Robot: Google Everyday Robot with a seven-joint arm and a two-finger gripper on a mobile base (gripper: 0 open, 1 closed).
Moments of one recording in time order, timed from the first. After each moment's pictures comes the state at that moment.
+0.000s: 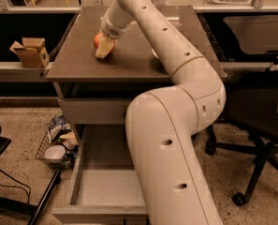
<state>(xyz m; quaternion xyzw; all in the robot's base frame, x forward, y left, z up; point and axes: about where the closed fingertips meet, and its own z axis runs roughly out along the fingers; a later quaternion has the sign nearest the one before) 0.832 0.129 0.837 -0.68 0.66 0.07 0.32</state>
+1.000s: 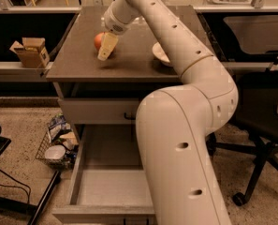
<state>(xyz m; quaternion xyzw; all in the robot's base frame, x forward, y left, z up) 0.829 0.124 0.859 -0.68 0.64 0.07 0.35</state>
